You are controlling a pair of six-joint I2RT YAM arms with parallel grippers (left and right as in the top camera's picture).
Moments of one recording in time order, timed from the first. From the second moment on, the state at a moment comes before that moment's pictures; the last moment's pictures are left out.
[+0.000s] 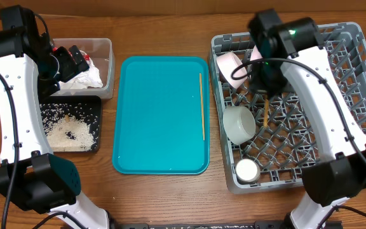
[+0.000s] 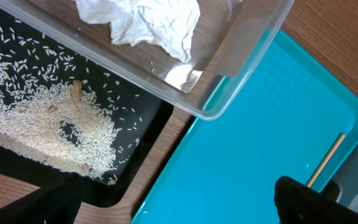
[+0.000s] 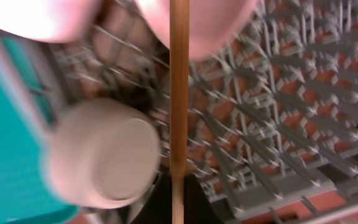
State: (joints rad) left arm 0.27 1.87 1.96 -1.39 0.15 -0.34; right arm 0.29 1.88 1.97 -1.64 0.17 0.46
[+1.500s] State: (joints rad) left arm 0.27 1.87 1.96 -1.39 0.15 -0.34; right arm 0.63 1.96 1.87 -1.07 -0.02 0.52
